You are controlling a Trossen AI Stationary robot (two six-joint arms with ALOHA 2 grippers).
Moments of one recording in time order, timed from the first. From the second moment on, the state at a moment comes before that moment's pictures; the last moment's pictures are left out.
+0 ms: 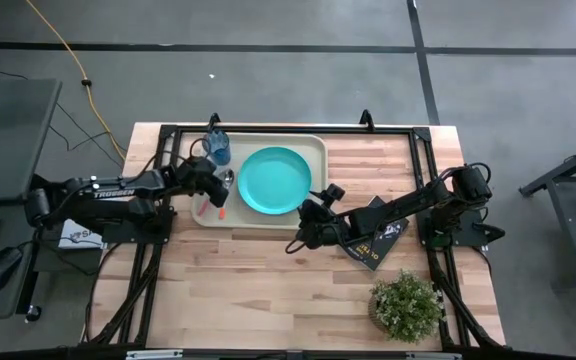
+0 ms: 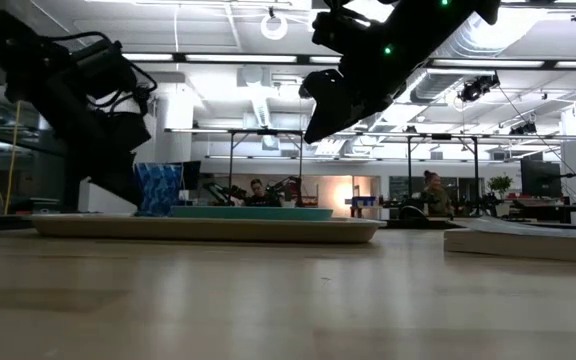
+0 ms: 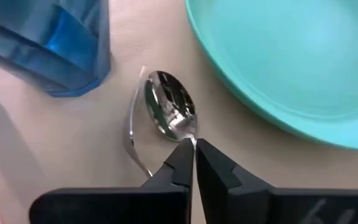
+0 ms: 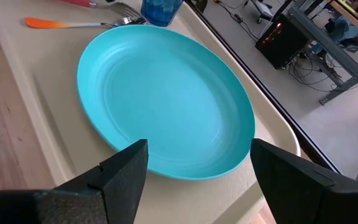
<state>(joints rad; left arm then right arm) 0.62 0.96 0.29 -0.19 -0.11 -0.37 0.24 1.76 1.12 -0.25 0.91 0.32</state>
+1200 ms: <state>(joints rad) 0.62 1.17 0.27 0.02 -0.38 -0.31 0.24 1.76 1.12 -0.20 0.88 0.31</state>
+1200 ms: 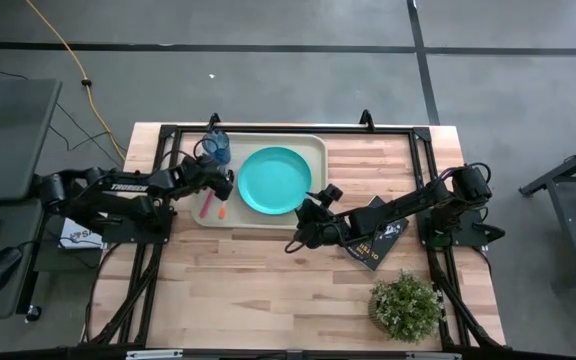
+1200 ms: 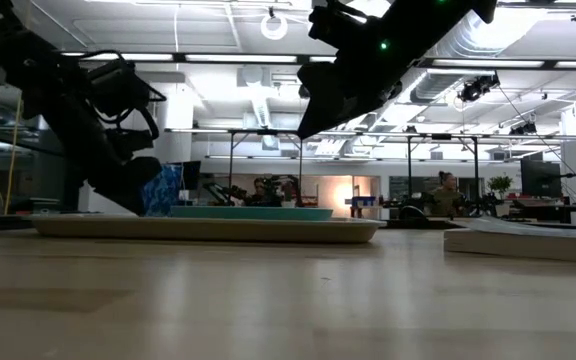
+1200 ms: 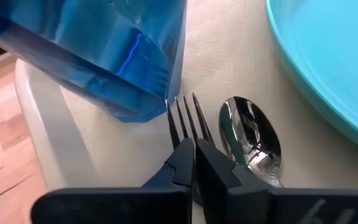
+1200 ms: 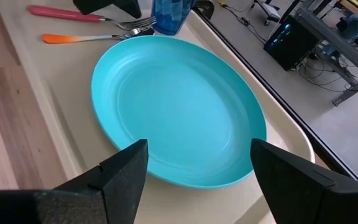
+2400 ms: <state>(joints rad) 0.16 0.44 0.34 0.04 -0.41 -0.03 0.32 1.20 0.80 -0.78 0.93 0.82</state>
